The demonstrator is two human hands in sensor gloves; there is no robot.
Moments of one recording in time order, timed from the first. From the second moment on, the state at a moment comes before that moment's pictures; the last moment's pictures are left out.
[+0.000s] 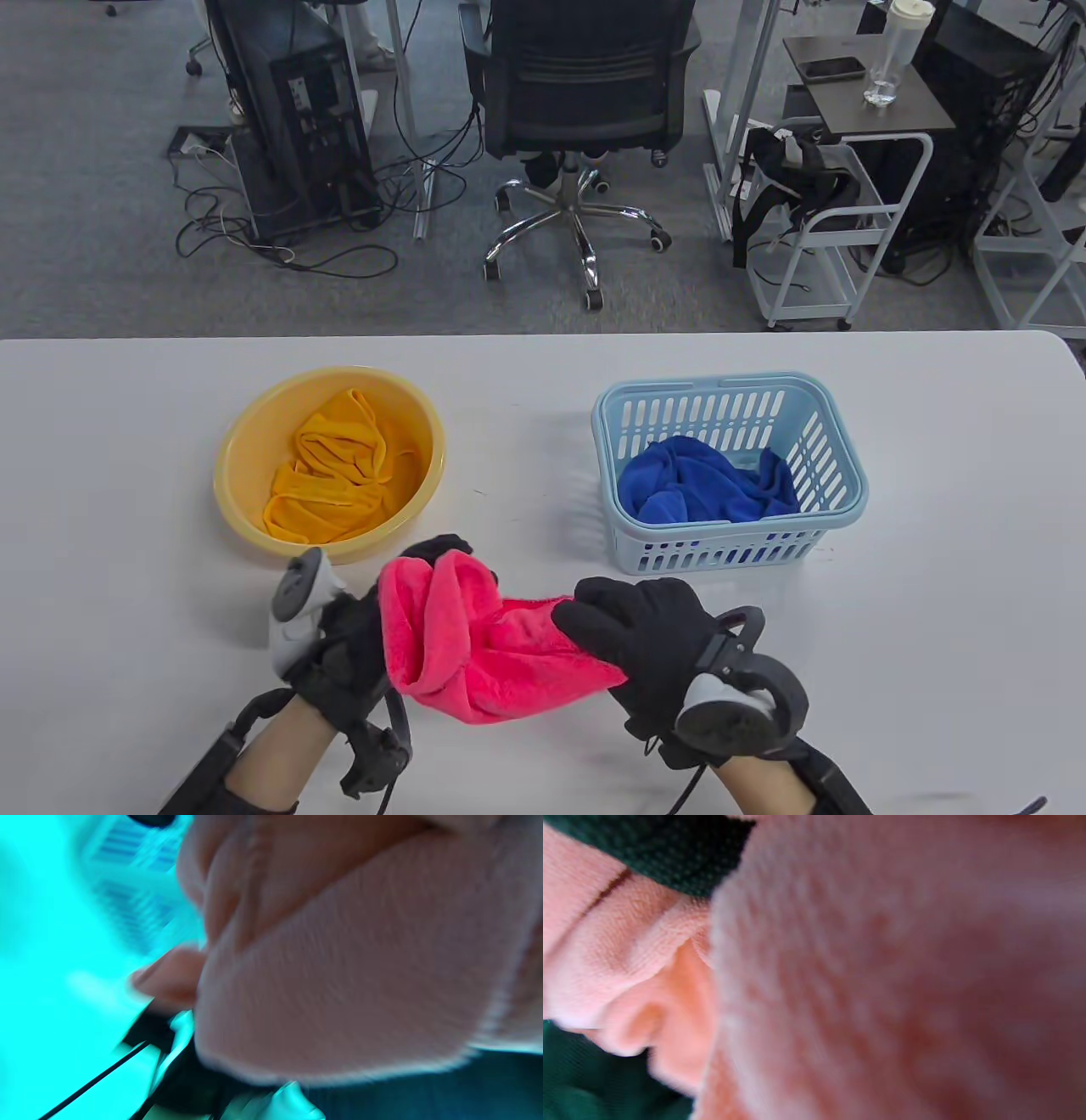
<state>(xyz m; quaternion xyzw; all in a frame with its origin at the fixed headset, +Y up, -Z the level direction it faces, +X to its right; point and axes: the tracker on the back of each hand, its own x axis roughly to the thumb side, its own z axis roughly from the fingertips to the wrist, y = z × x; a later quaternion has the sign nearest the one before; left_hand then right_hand) -0.177 -0.716 -0.270 -0.33 -0.29 0.71 0.55 0.095 -0.636 -0.208 0.36 -0.38 0.84 0.15</state>
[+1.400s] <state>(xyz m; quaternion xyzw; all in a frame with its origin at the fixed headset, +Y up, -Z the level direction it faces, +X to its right) -0.167 -0.671 -0.229 0.27 -0.28 0.08 0.92 0.069 -0.724 -0.257 0.34 0.10 0.75 0.56</state>
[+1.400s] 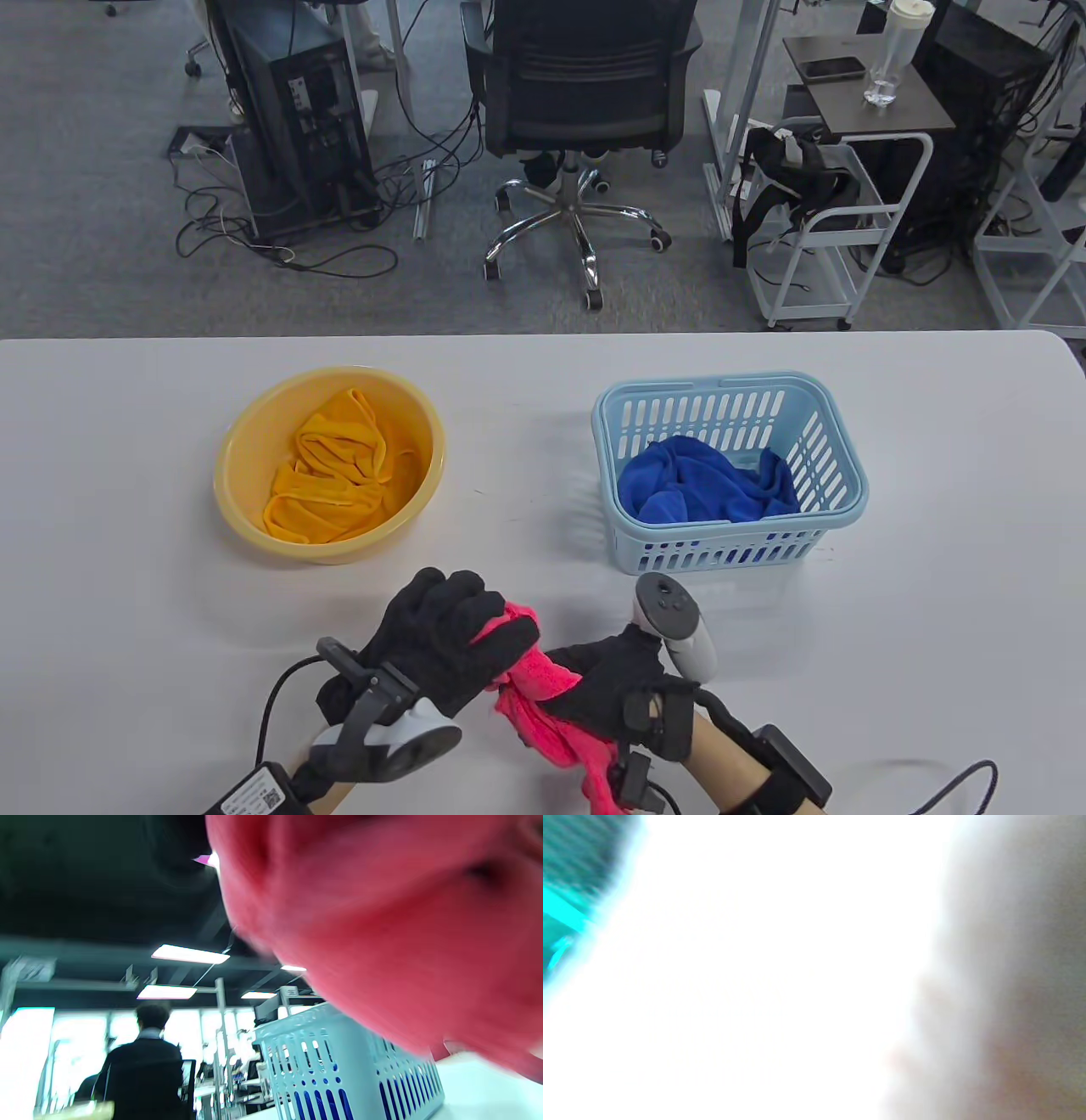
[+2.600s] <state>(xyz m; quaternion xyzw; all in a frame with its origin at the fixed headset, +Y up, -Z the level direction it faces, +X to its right) -0.197 -0.706 -0.216 0.07 -0.25 0.19 0.95 0.157 -0.649 -0.273 0.20 -0.06 0.84 0.50</state>
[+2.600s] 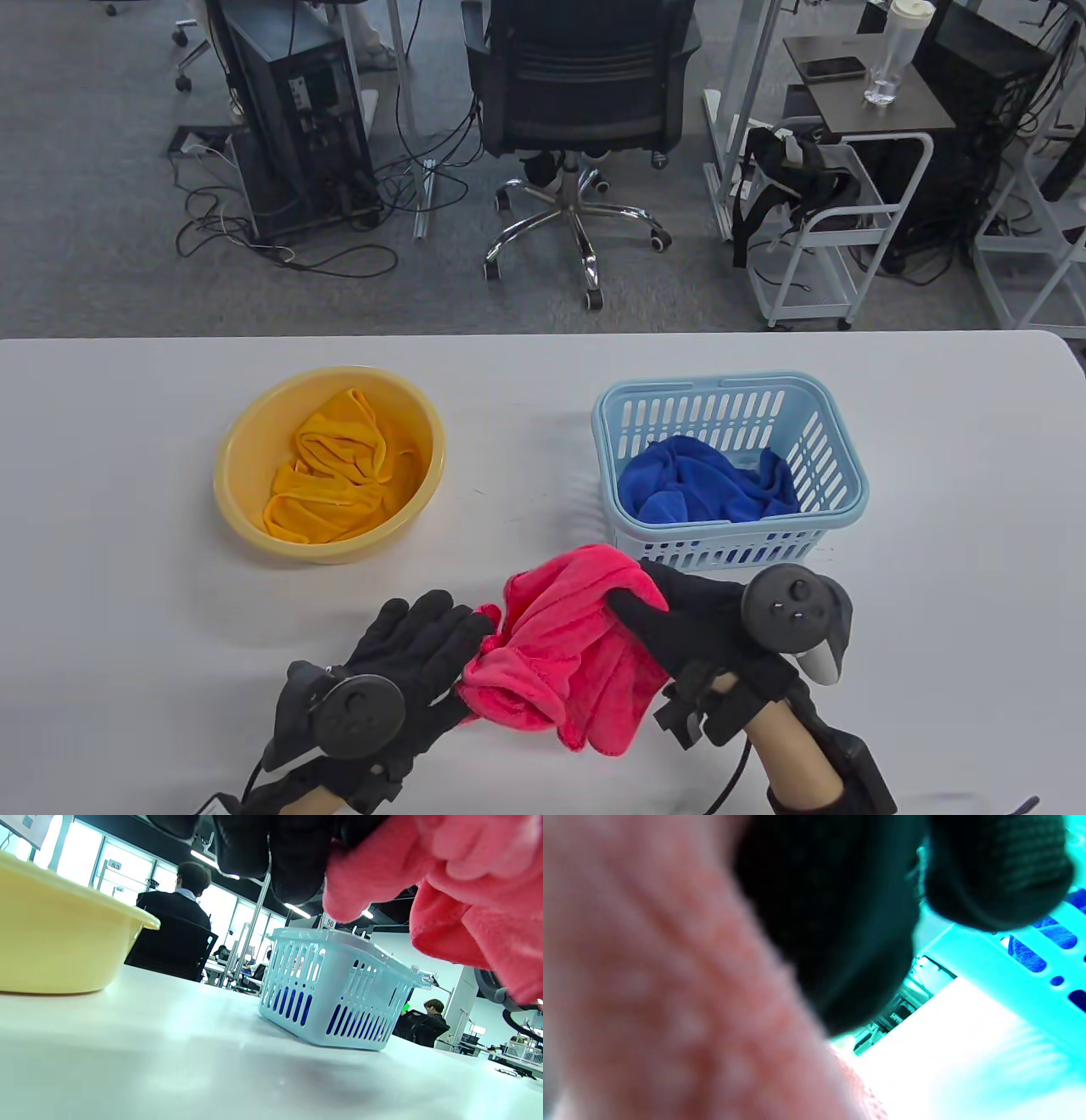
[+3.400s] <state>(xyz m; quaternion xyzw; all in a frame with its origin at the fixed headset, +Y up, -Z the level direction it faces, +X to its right) -0.197 -0.713 -0.216 0.02 -0.25 0.09 0.96 0.229 -0.608 -0.350 0.00 -0.11 0.90 0.42</state>
